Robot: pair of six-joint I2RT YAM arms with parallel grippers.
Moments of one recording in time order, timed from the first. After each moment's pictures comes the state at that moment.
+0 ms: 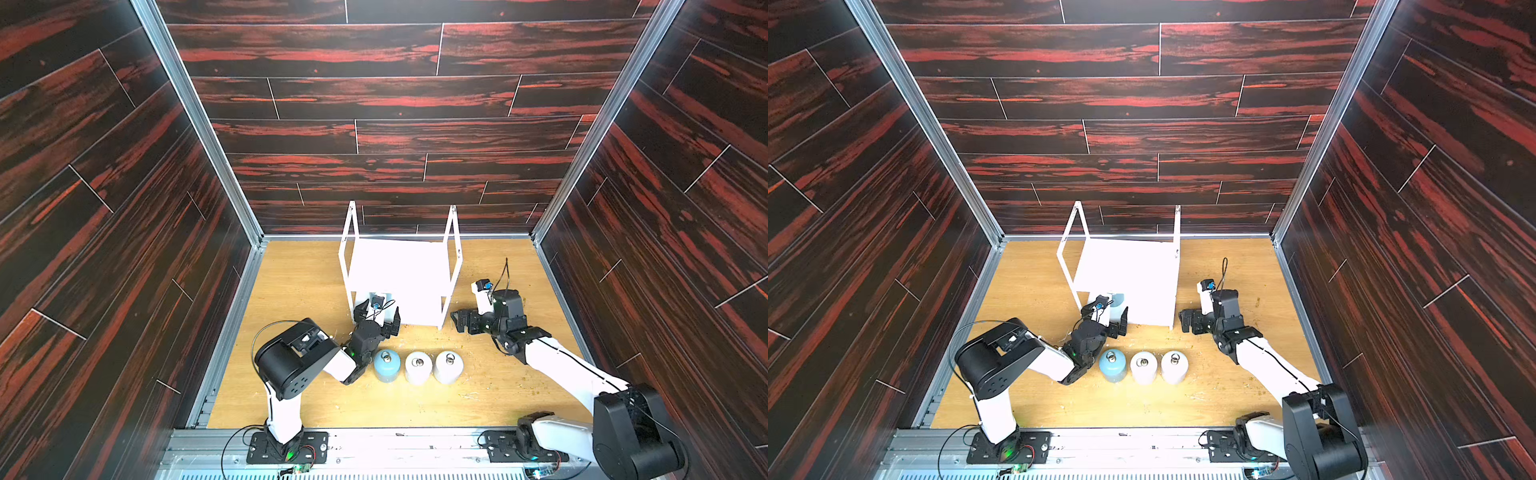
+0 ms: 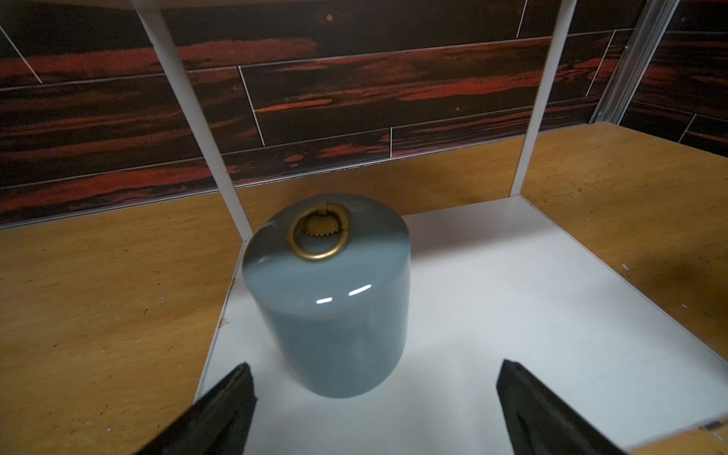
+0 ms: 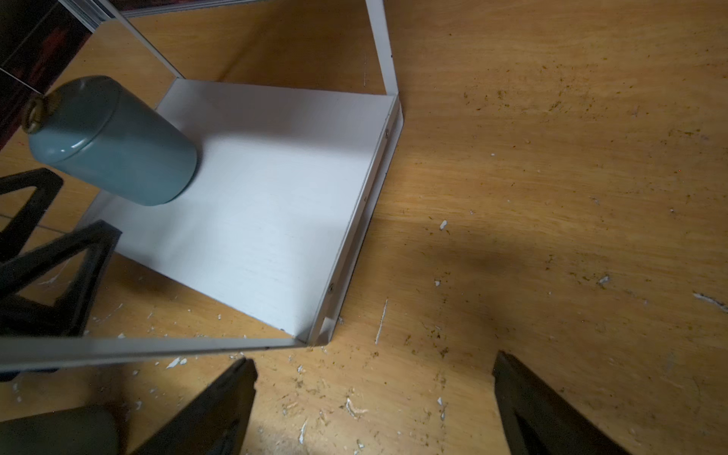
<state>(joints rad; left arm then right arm) -0.73 1.89 0.55 1.15 -0.46 -0.06 0.30 1.25 0.61 -0.06 -0.17 0.16</state>
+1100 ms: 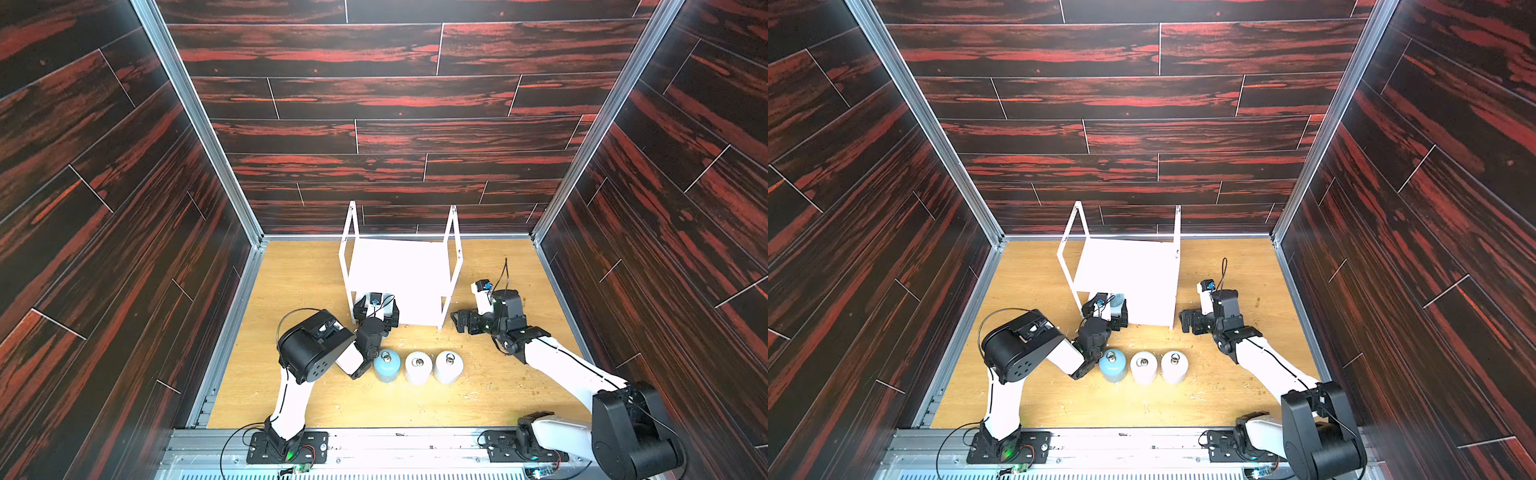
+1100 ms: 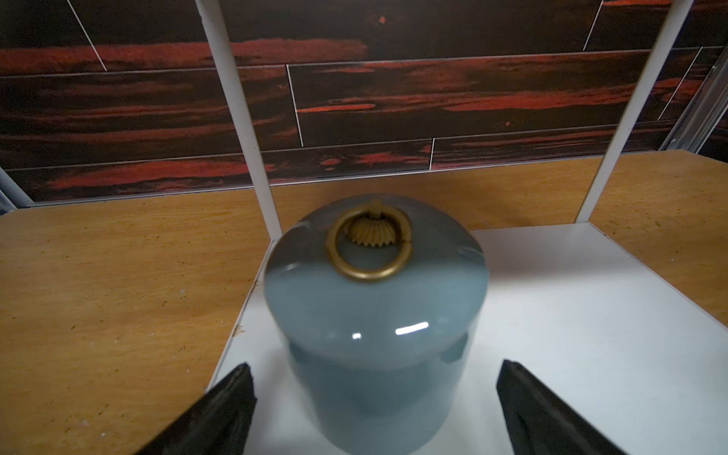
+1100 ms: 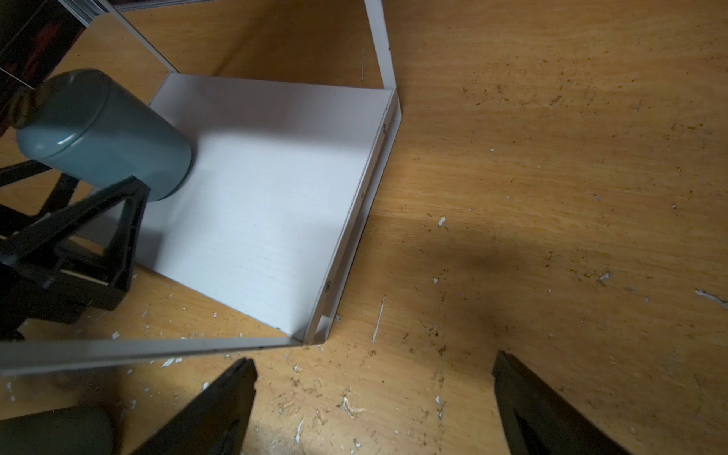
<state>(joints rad) -0.71 2.05 0.65 1.25 -0.56 -0.08 0.30 1.26 0.61 -0.06 -0.17 0.15</state>
